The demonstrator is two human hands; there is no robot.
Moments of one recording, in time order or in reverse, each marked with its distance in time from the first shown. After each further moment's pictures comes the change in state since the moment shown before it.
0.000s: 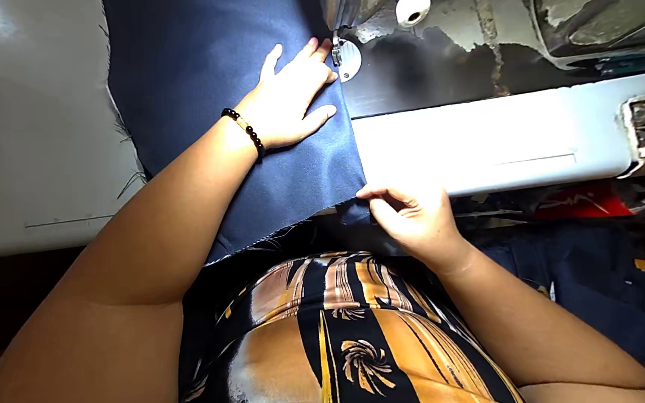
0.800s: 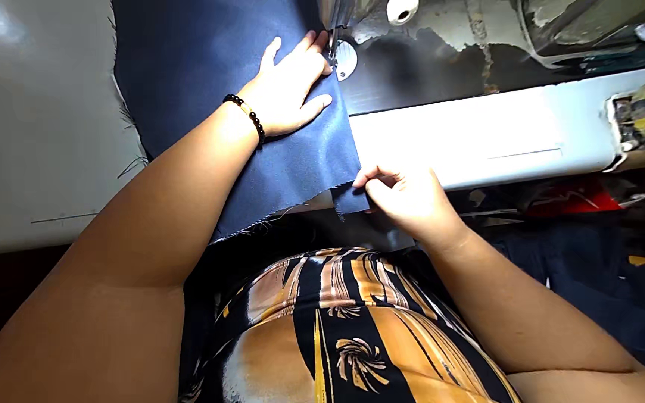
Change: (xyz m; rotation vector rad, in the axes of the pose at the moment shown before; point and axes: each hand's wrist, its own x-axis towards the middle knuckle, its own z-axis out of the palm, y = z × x) left_hand 0.009 -0.004 -0.006 0.034 -0.029 0.000; right_hand 0.018 -0.009 -0.004 0.057 -0.083 0.262
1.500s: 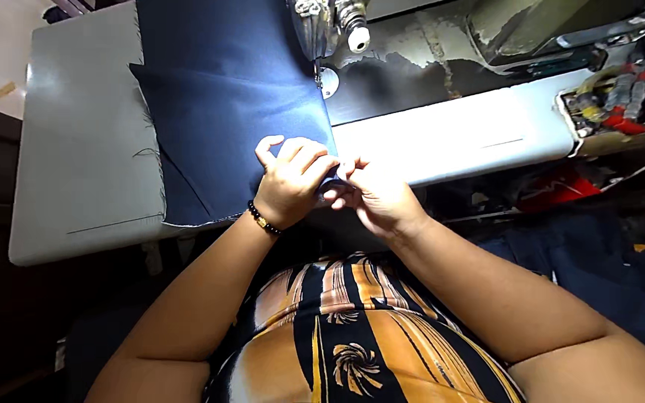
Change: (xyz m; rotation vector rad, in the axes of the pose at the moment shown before) left_hand -0.083 0.093 0.044 0.093 0.740 0.170; right_hand -0.002 -0.036 0.026 0.995 0.064 0.356
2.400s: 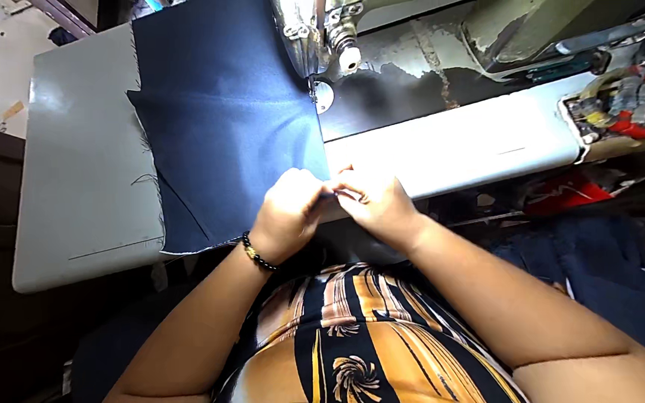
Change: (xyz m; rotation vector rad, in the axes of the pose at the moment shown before) left_hand 0.000 0.011 -0.014 -0.325 -0.159 -0.188; right_hand 0.029 0.007 -0.037 -1.169 -0.124 -0.892
